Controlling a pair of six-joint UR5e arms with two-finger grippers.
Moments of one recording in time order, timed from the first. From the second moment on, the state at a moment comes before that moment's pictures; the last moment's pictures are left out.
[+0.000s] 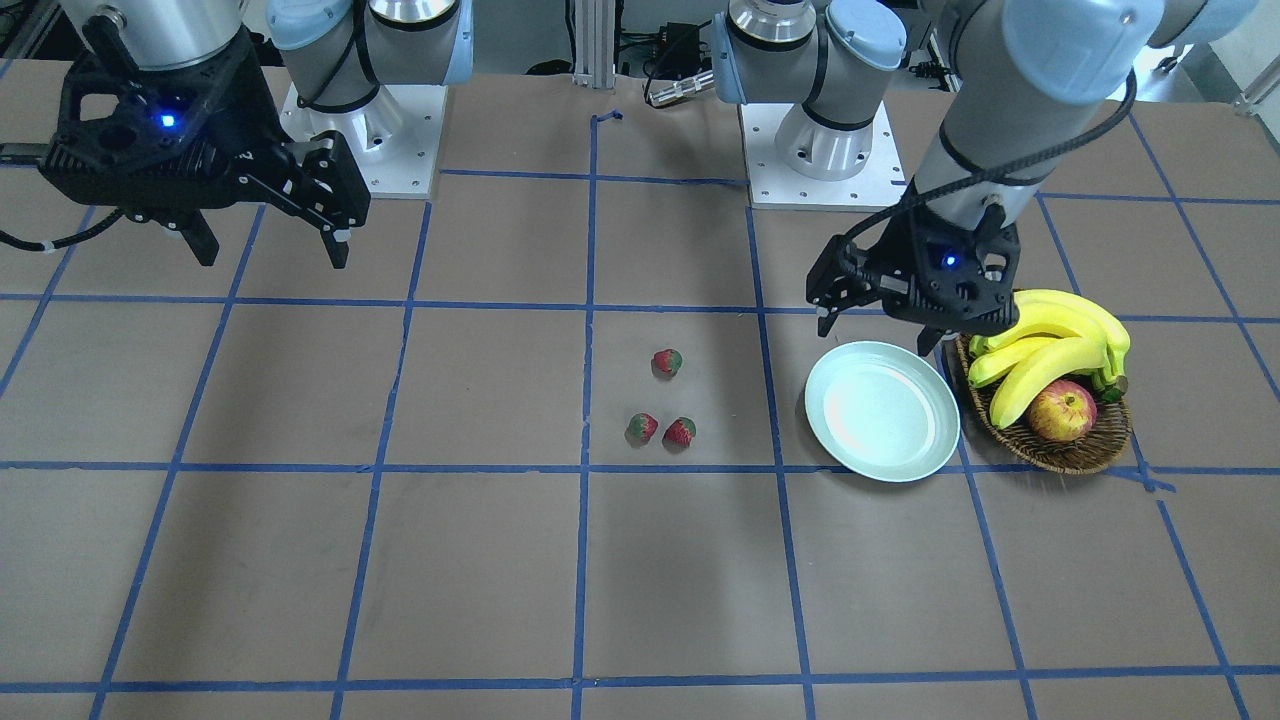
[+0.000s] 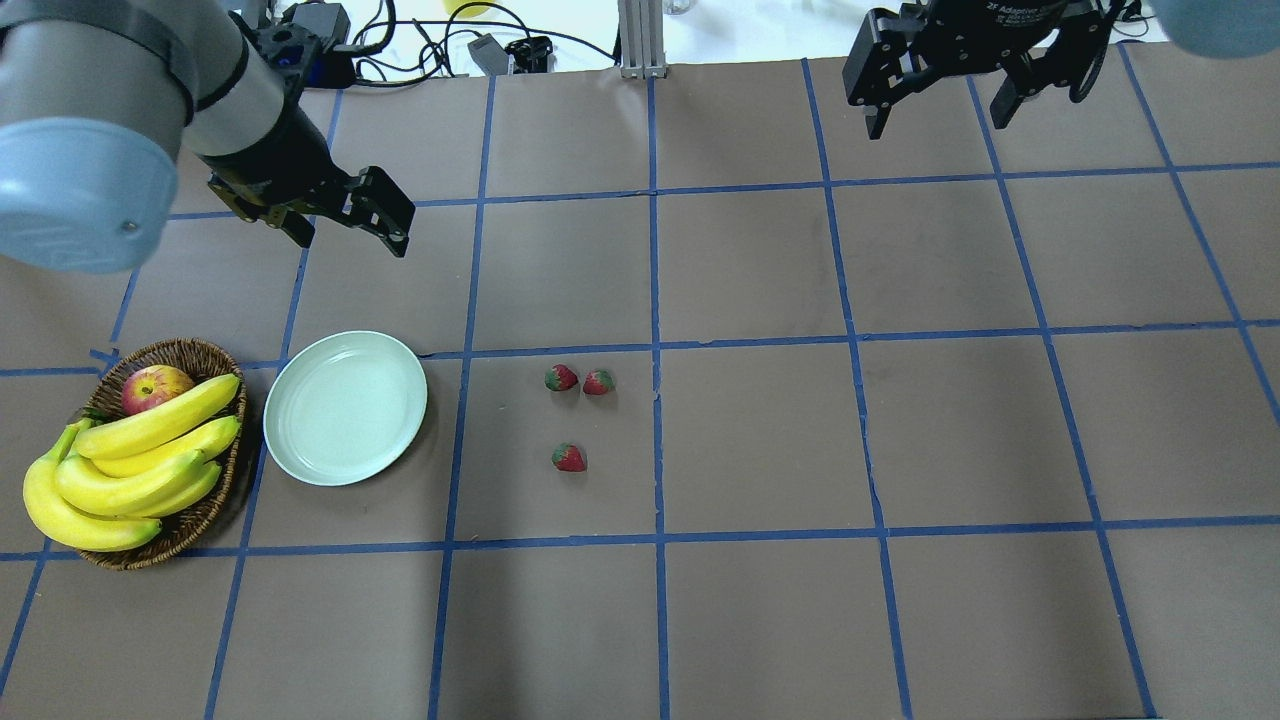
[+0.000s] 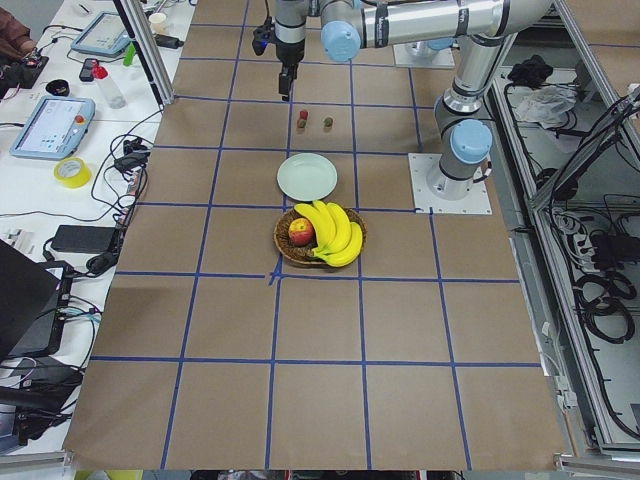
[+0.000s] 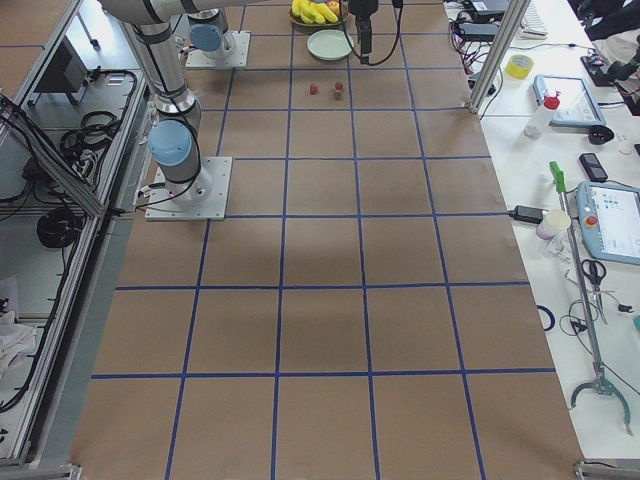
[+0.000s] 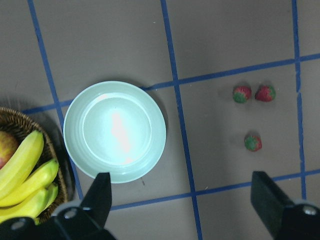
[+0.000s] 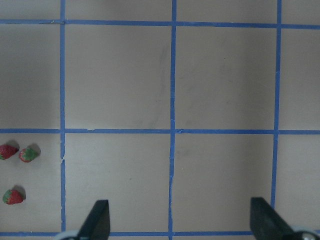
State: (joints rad) left arm -1.52 -1.63 -1.71 -1.30 1.52 0.23; right arm 1.62 -1.50 1.37 -1.54 -1.60 0.03
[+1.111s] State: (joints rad) left arm -1.65 -1.87 -1.87 -0.99 1.34 0.02; right arm 1.63 -1.49 1.39 -1.54 -1.59 0.03
